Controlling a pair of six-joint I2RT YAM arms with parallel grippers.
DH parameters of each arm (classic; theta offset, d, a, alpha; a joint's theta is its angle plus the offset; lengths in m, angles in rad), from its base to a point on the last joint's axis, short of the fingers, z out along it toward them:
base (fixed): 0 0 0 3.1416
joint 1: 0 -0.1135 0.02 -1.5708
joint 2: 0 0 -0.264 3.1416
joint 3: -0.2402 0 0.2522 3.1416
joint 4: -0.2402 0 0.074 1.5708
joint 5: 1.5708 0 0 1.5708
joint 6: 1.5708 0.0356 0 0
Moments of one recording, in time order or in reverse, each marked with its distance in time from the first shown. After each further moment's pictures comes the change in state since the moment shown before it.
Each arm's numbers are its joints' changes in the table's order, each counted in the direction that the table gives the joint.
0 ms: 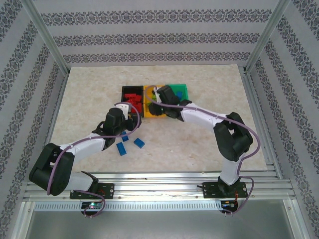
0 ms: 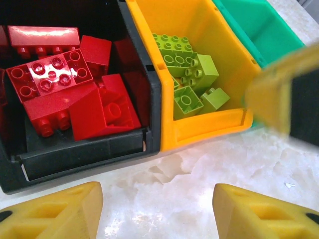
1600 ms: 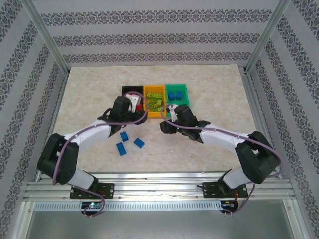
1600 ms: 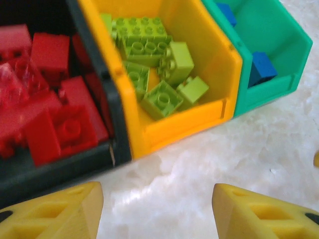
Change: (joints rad) left arm 0.021 -0.149 -0.319 -0.315 0.074 0.128; right arm -0.003 0.362 0.548 0.197 -0.075 0.004
